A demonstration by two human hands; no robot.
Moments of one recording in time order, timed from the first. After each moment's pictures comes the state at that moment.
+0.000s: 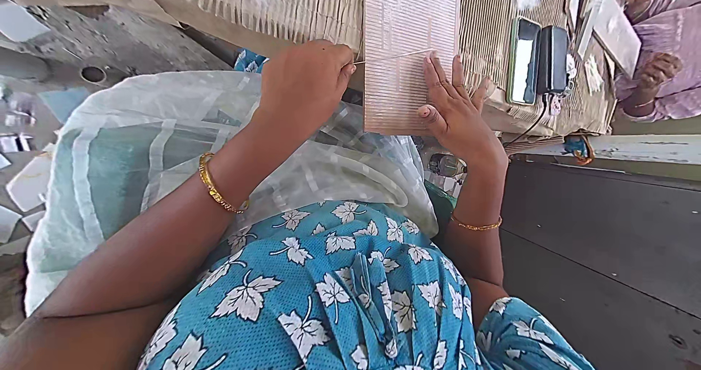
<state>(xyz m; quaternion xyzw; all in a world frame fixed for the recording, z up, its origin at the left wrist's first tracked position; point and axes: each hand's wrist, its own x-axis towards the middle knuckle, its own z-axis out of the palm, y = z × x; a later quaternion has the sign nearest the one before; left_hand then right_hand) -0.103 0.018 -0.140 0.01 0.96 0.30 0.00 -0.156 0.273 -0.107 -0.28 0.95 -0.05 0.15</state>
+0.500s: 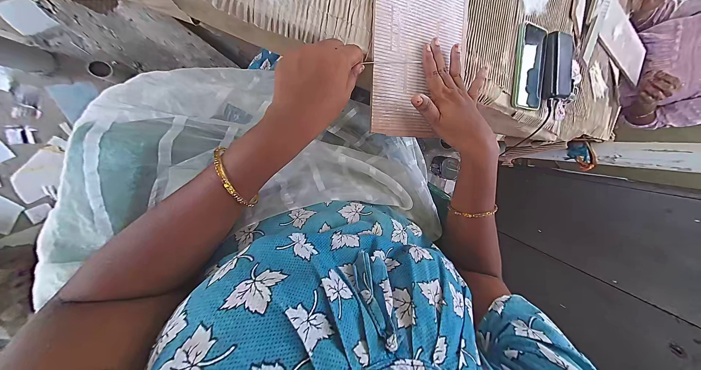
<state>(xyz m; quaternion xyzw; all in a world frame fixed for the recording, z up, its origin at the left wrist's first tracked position) -0.106 0.019 -0.140 0.01 0.96 0.29 0.01 -0.173 0.259 -0.124 -0.29 0.95 -0.03 0.13</state>
